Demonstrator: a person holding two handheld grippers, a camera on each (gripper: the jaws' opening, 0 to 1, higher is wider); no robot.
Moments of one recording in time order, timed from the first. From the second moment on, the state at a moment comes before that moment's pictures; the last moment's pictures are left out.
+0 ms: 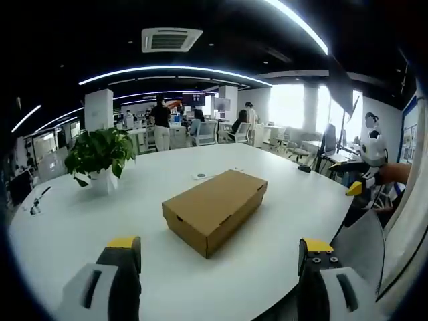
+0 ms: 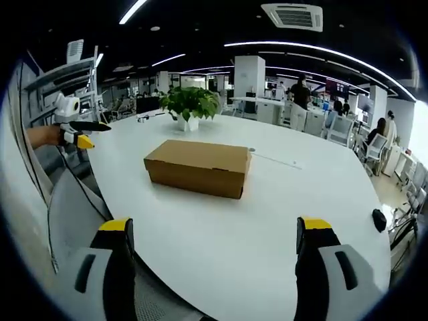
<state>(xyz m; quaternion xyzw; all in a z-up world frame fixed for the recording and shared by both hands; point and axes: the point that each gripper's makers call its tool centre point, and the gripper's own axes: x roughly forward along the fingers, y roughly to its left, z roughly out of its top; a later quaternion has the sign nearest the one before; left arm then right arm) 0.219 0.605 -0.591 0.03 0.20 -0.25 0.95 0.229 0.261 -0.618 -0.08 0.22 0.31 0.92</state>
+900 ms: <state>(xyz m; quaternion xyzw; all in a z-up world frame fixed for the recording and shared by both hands) 0.218 0.604 -0.596 0.03 0.20 -0.26 0.94 0.227 0.260 -0.616 -0.08 0.22 0.31 0.92</state>
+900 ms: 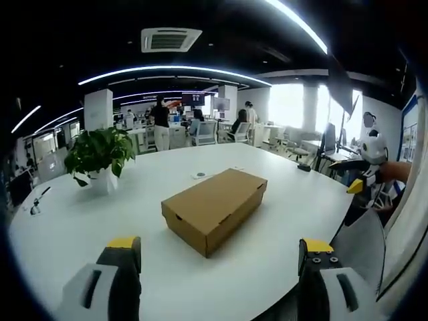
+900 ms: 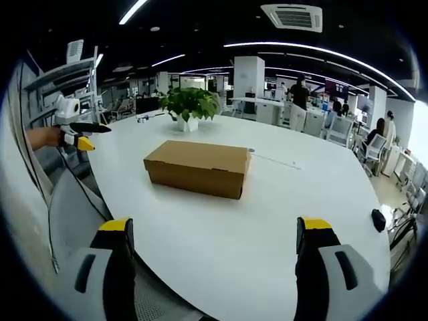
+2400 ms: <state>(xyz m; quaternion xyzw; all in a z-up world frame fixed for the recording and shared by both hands) 0.227 0.598 -0.610 0.04 0.22 -0.26 0.94 0.241 0.256 -0.618 -0.09 0.24 0.34 0.91</state>
